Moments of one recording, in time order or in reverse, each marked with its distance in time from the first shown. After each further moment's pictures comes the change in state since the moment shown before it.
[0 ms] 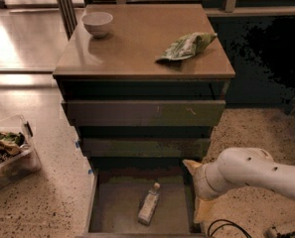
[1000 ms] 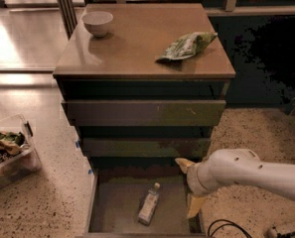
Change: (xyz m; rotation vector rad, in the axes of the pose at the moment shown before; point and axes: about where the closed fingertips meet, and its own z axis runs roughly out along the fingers) arm -0.005 -0.018 0.032 0.033 -0.022 -0.039
